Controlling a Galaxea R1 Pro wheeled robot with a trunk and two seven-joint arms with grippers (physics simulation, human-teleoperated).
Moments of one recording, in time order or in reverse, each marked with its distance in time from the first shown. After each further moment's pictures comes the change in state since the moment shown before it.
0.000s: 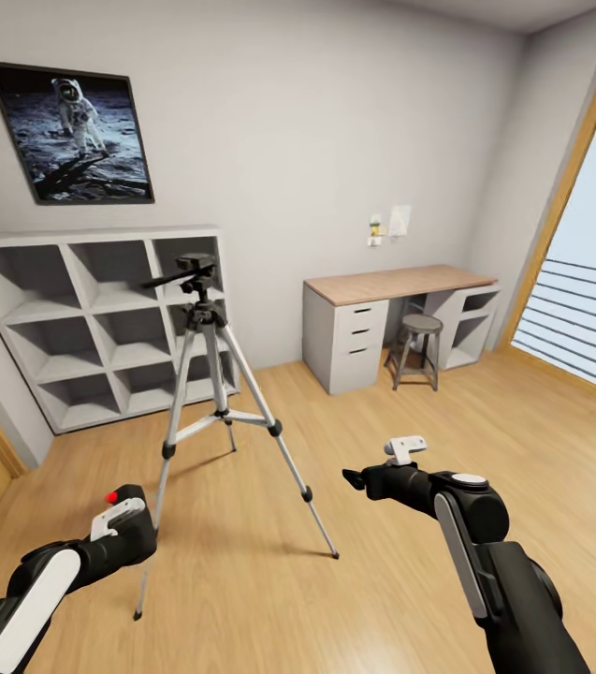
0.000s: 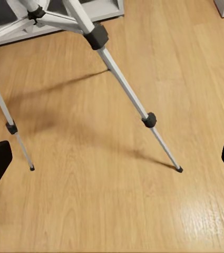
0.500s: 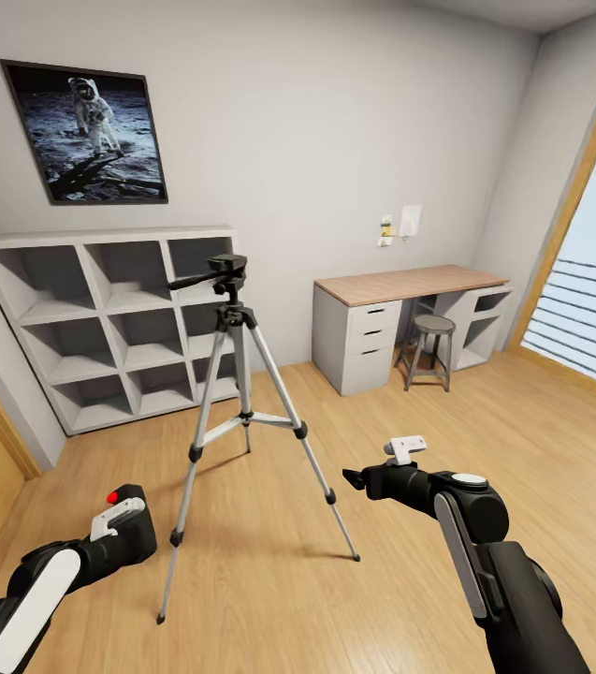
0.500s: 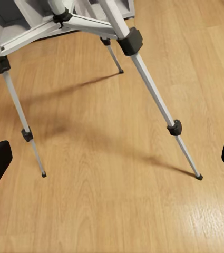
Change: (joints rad) left arm 0.000 0.000 0.000 -0.001 -0.001 0.000 0.000; right arm 0.000 0.000 0.000 0.000 0.001 -0.002 0.000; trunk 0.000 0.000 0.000
